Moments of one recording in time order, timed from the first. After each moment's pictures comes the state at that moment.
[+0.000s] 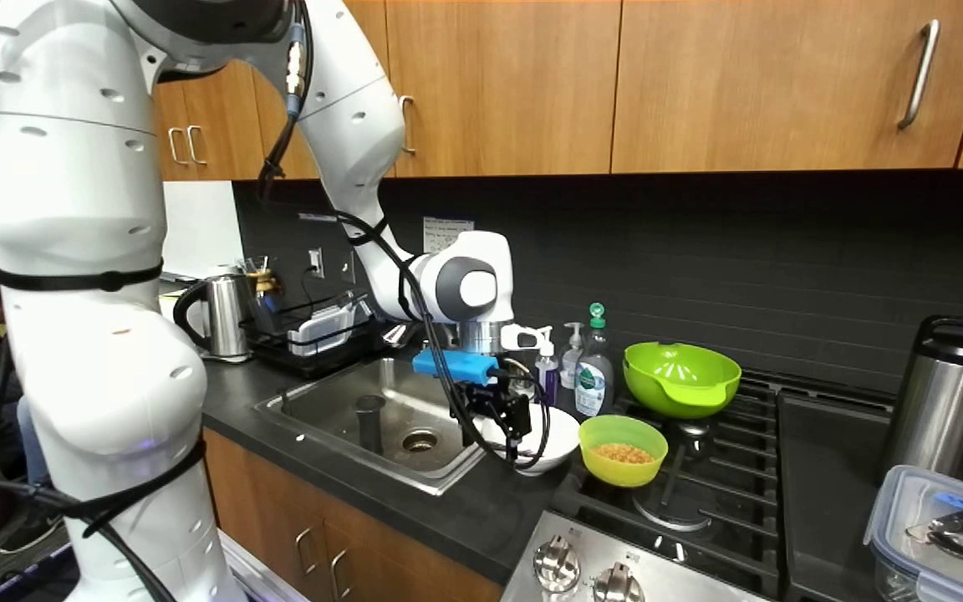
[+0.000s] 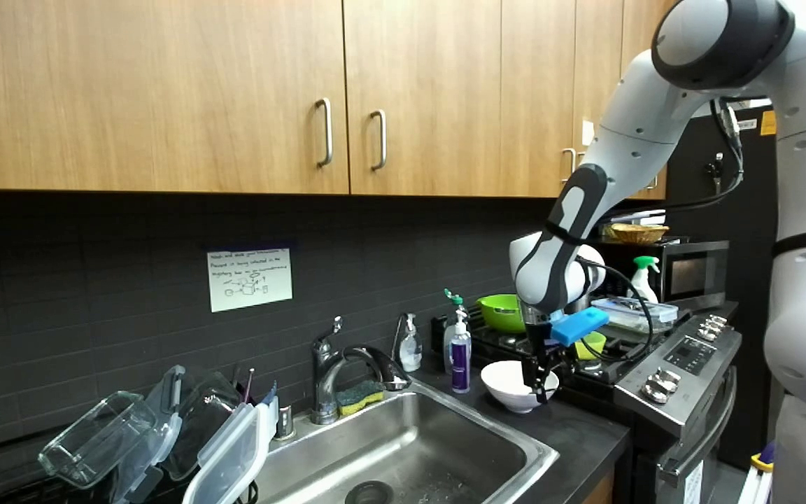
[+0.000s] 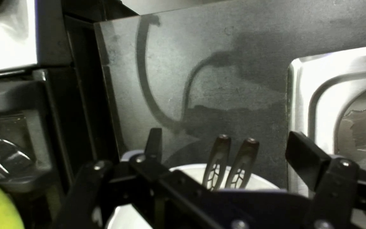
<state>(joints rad) -0.16 0.08 -0.20 -2.55 -0.26 2.54 0.03</state>
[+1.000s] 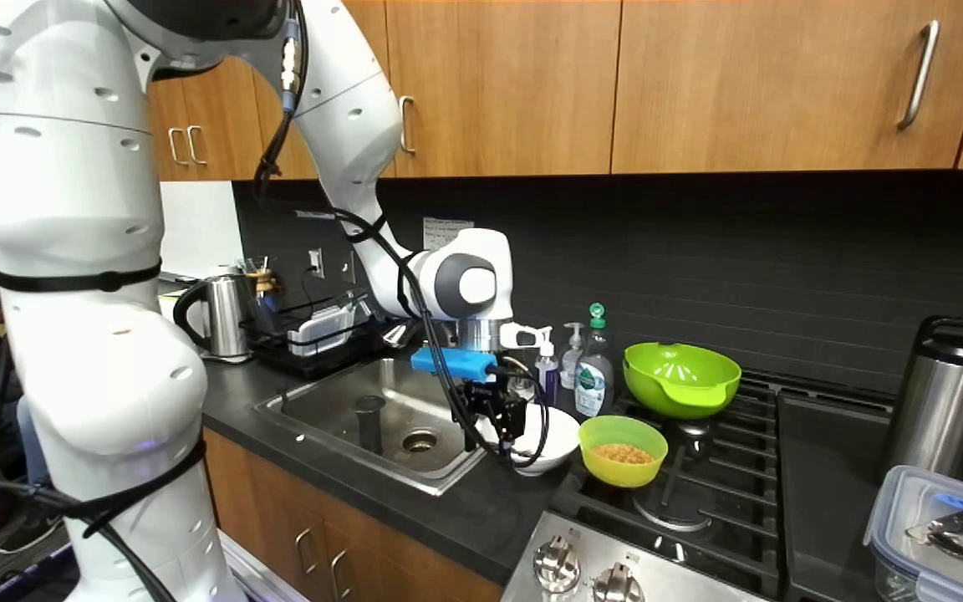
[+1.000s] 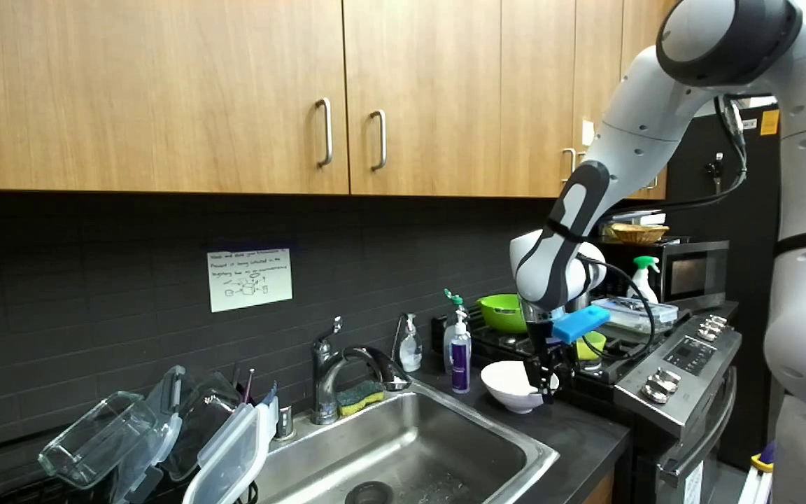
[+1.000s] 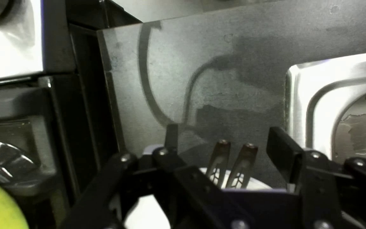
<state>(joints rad) -0.16 0.07 -0.20 -2.56 -0.26 2.51 0.03</state>
